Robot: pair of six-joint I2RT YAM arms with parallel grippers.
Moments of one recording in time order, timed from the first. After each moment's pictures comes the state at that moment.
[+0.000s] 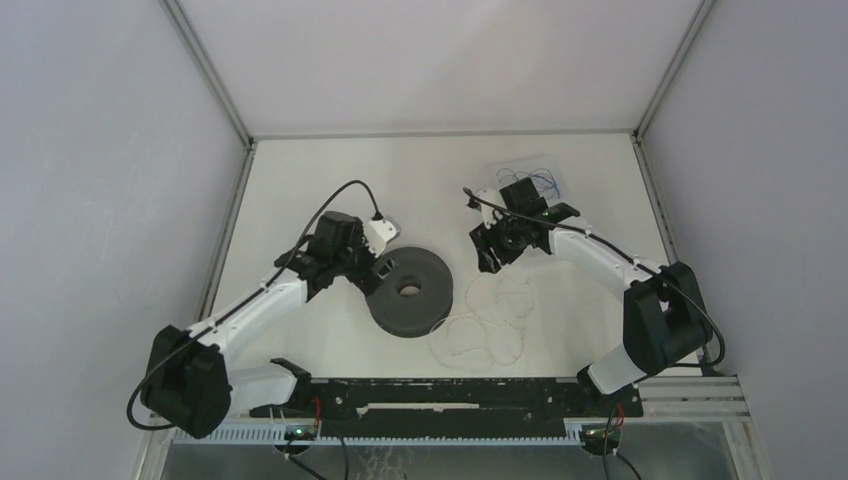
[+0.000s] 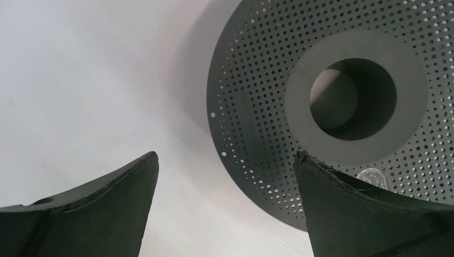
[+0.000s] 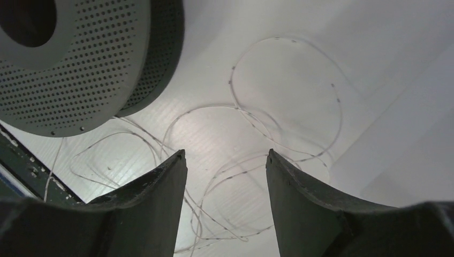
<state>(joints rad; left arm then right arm) -0.46 1.17 0.74 -0.36 0.16 0.41 0.47 1.53 1.08 -0.61 -0.34 -0.18</state>
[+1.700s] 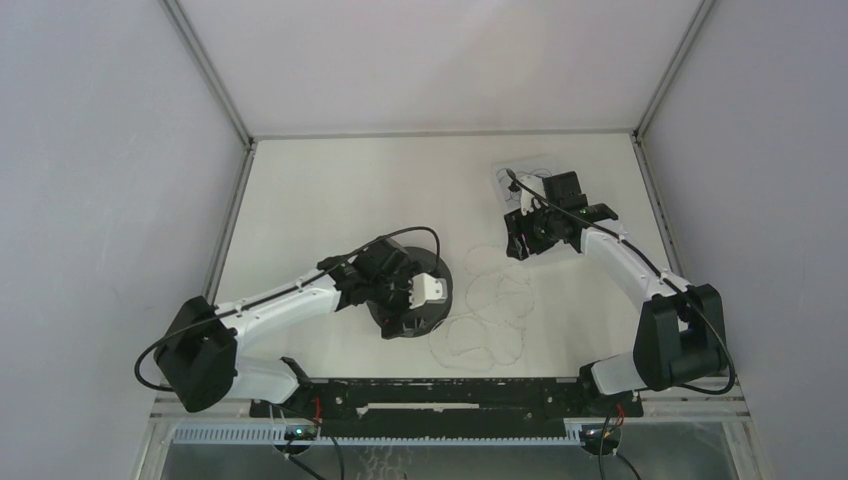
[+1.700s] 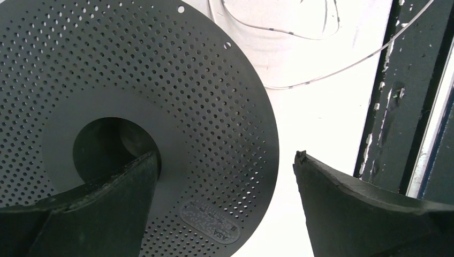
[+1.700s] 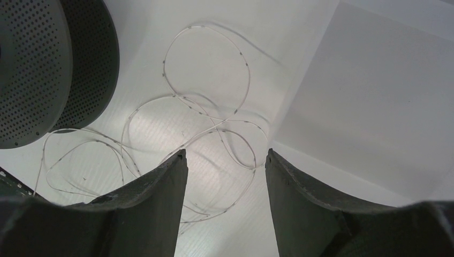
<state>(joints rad) -0.80 1.32 0.80 -0.54 0.38 0.61 0.26 1.42 1.02 -0.59 -0.34 -0.16</state>
